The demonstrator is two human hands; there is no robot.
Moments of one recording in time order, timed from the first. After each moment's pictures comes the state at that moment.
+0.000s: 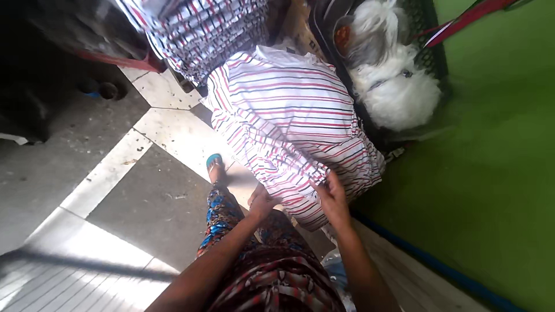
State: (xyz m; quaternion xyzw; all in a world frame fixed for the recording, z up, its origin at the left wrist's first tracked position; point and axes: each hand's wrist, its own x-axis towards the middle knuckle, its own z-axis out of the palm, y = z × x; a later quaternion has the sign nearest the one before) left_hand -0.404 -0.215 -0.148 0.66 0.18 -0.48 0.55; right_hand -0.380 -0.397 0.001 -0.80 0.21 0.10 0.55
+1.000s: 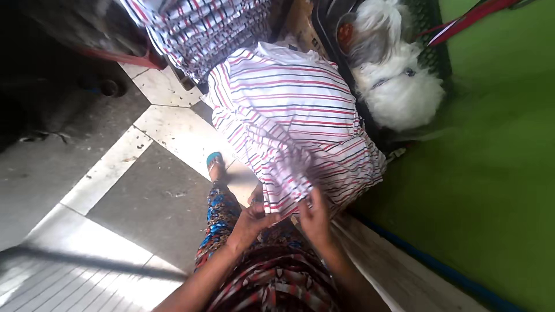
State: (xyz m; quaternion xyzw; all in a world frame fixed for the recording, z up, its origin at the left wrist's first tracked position) left_hand -0.418 -0.182 -0.038 0.55 0.19 -0.35 0.73; right_hand -0.414 -0.358 -0.006 -0.88 0.08 0.02 0.47
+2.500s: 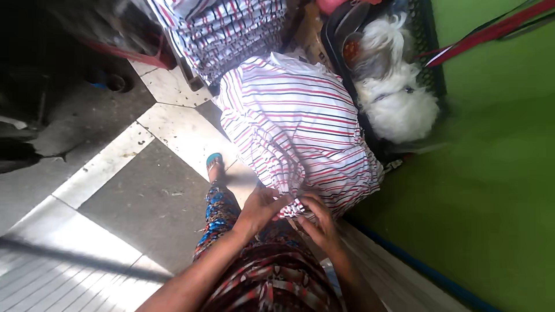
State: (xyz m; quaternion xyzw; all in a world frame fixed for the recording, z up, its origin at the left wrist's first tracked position) left_hand -0.367 -0.192 0.002 0.62 0.18 -0.42 0.63; right_hand -0.422 -0.388 -0.013 -0.82 -0.07 0.06 0.57
